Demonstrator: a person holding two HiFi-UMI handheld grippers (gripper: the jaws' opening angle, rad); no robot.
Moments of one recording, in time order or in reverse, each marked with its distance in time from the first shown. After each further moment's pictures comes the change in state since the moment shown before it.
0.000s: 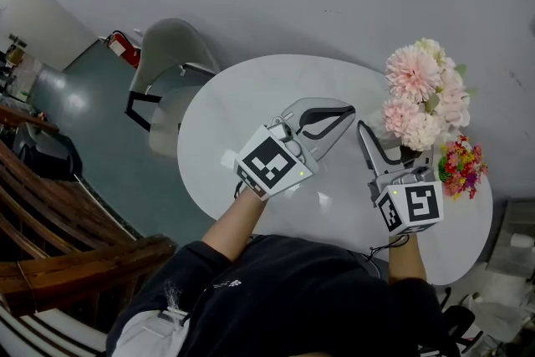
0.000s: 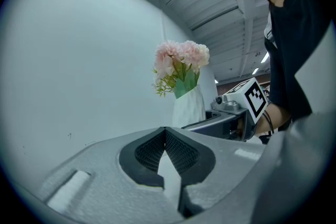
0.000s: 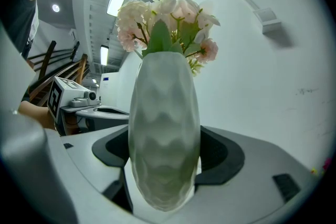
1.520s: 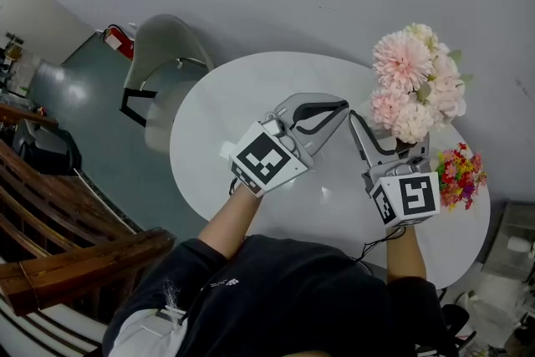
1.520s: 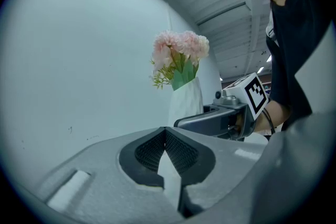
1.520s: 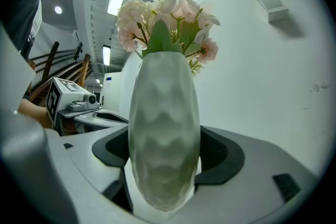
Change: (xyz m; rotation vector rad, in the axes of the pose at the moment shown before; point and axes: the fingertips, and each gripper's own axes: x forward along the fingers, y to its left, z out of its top) left arm 0.010 -0.009 -0.019 -0.027 0.050 0.012; right arm 0.001 -0.004 -0.006 -0.009 -0.001 0.029
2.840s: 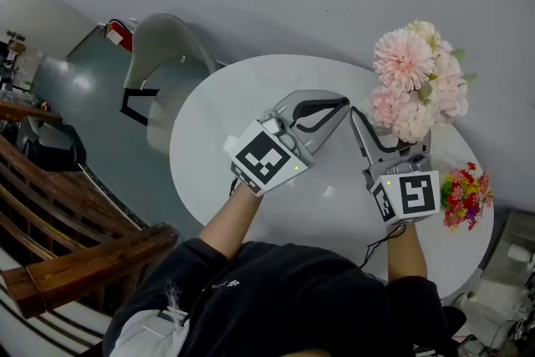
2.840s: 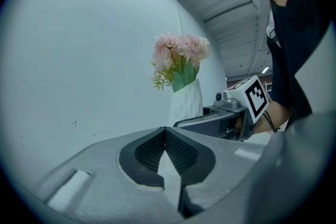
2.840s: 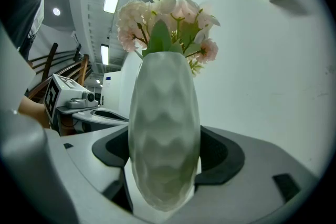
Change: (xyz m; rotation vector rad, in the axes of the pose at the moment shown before) left arm -0.001 -0.001 0.000 -0.024 0.021 0.005; right arm 0.000 -0.001 -0.003 0.004 0.003 -0.001
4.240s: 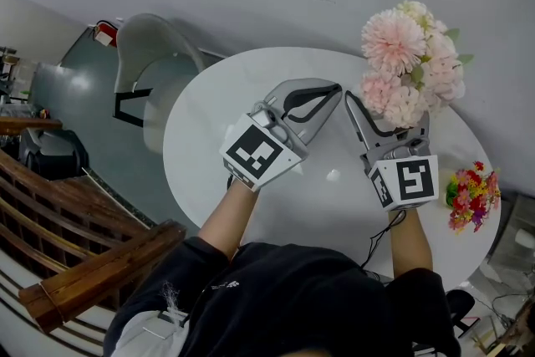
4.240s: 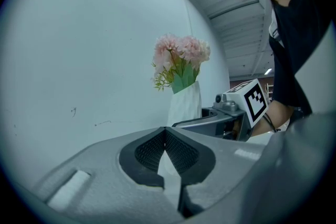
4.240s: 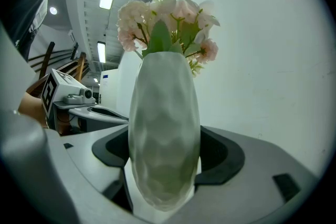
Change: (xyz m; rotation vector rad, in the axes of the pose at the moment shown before) left arm -0.008 -0.004 0.005 -0.047 0.020 -0.017; right arm -0.005 0.003 0.002 -0.004 0.031 -0.034
